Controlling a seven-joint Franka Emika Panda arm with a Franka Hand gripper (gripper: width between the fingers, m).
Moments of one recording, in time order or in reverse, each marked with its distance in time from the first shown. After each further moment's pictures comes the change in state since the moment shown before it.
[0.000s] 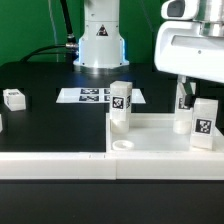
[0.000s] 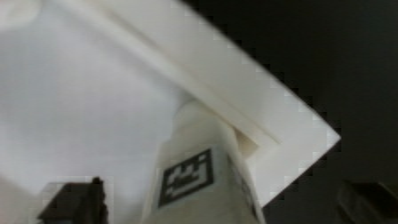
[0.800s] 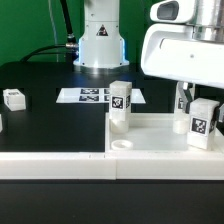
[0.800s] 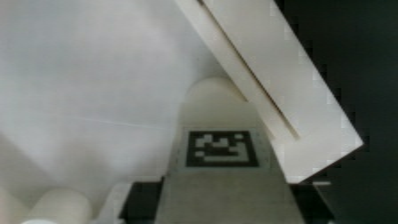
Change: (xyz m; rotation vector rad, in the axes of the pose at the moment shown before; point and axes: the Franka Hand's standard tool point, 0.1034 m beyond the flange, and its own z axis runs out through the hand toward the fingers) arm 0.008 0.006 0.006 -0.006 0.003 -0.048
